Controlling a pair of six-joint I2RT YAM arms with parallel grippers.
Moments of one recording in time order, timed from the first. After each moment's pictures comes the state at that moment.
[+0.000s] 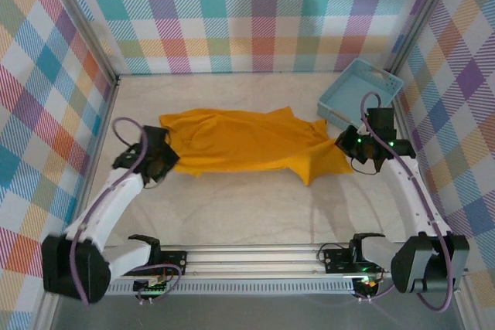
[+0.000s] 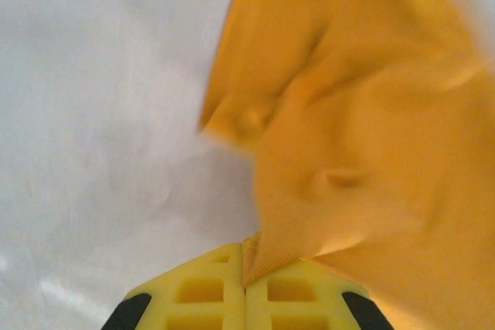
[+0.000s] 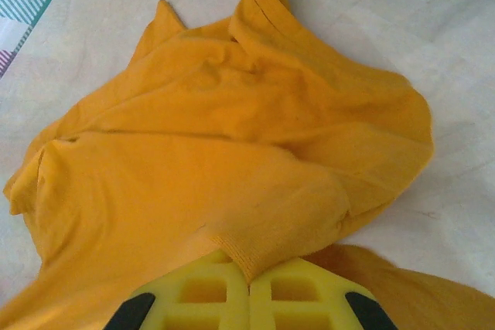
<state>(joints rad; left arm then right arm) -0.18 1.06 0.85 -0.70 -0.14 -0.91 0.03 1.15 0.96 -0.70 -0.27 0.65</state>
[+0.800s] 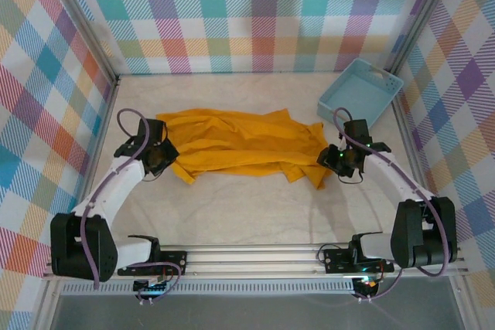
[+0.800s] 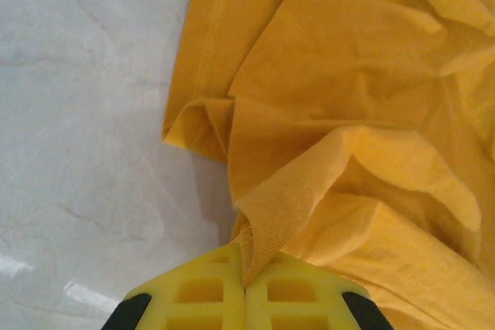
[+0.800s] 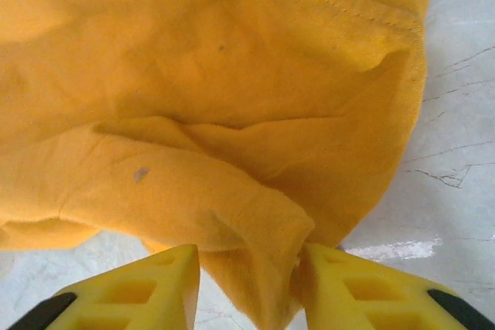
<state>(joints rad) -0.11 1.26 0.87 -0.64 -0.04 -0.77 0.12 1.29 0.80 -0.63 -0.27 0.55</state>
